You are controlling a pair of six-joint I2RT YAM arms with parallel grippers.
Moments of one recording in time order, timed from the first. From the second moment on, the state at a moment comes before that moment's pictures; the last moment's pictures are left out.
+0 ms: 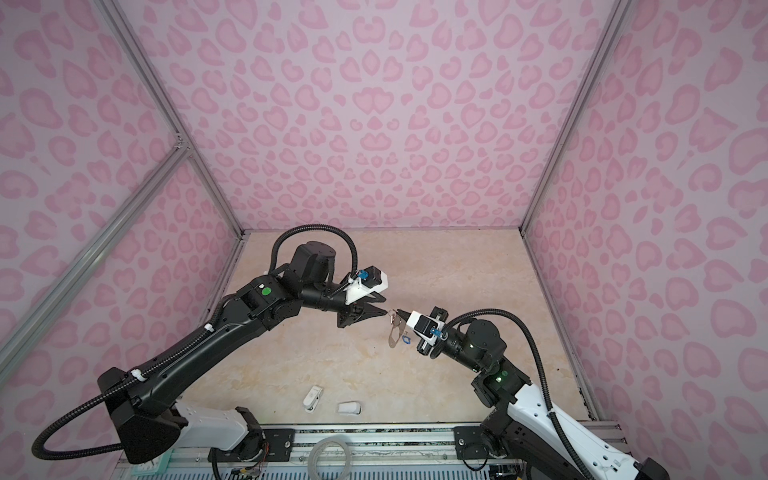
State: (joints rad) left arm -0.77 1.38 1.42 -0.67 0.58 0.45; right arm 0.68 0.71 0.47 0.28 -0.32 -0.39
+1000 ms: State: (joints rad) left arm -0.77 1.46 1.41 -0.68 0.66 0.42; right arm 0.69 0.69 0.45 0.30 -0.32 -0.39
